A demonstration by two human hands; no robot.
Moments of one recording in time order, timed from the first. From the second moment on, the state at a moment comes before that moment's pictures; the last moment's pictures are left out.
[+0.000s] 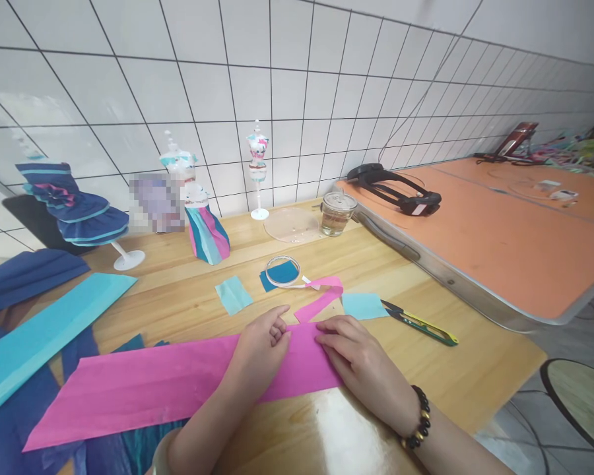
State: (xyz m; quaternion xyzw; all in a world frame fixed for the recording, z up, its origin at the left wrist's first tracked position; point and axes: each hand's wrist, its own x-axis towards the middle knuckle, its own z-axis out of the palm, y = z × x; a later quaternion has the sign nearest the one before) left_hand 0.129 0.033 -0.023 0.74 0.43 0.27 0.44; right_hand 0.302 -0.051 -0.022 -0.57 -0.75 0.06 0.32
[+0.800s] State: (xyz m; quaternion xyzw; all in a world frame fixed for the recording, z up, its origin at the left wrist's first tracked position) left_hand 0.128 0.035 -0.028 0.75 0.43 0.26 0.43; right_hand 0.302 -0.051 -0.022 -0.58 -0.75 0.07 0.31
